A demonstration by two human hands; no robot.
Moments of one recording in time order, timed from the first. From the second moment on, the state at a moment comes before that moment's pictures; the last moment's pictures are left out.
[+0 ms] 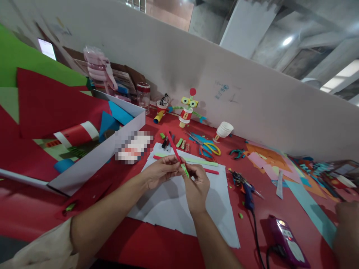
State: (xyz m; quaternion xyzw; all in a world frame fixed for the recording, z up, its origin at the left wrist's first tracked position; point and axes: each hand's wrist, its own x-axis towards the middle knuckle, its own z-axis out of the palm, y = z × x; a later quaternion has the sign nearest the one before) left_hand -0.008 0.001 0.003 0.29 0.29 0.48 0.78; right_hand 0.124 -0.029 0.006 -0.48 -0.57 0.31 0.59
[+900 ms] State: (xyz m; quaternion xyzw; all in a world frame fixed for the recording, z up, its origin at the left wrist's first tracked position) left_hand -0.012 0.003 0.005 0.39 0.27 0.47 0.75; right_hand 0.125 -0.024 0.002 -0.48 -0.61 0.34 0.53
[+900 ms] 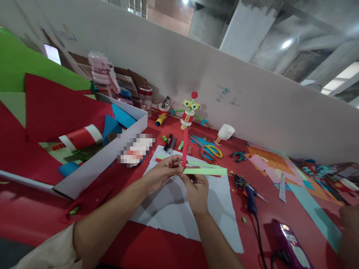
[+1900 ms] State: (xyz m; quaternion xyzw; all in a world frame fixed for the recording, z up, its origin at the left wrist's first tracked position) left_hand -0.004 0.000 0.005 0.38 0.32 0.55 0.67; right_hand 0.124 -0.020 -0.003 -0.46 -0.49 0.47 0.57
